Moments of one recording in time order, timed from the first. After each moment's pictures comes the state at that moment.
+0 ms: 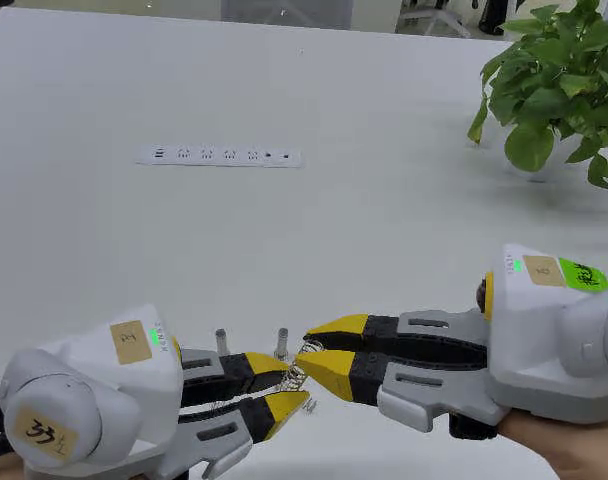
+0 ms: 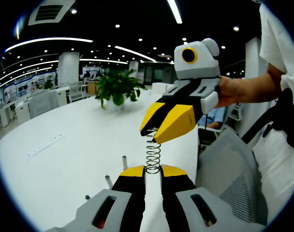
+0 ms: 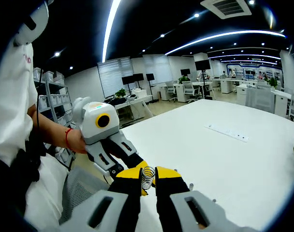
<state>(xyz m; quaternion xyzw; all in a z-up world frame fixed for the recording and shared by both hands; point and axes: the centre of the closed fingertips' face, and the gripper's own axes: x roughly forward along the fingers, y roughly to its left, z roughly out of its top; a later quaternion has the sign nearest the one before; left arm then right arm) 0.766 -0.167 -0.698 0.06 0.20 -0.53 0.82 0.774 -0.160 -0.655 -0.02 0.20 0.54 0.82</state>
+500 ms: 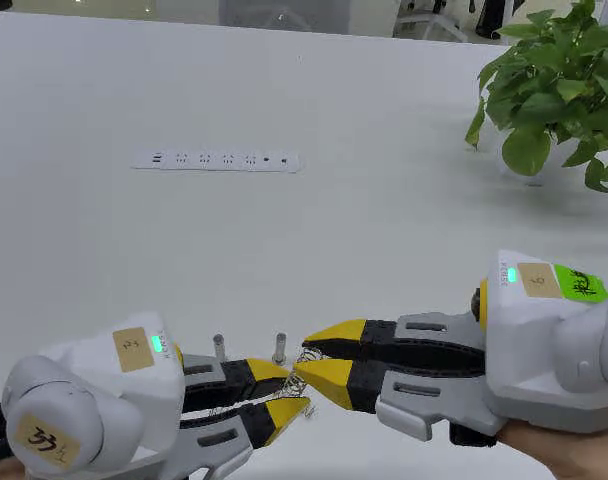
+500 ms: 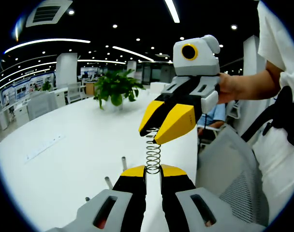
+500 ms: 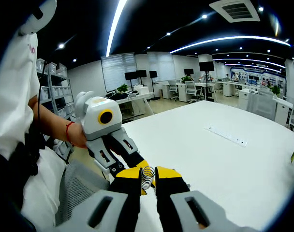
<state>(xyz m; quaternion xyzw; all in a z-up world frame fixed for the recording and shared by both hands) 0.766 -0.169 -0.698 0.07 0.19 -0.54 0.82 0.773 -0.161 -0.656 -0.05 0.19 0.55 0.81</state>
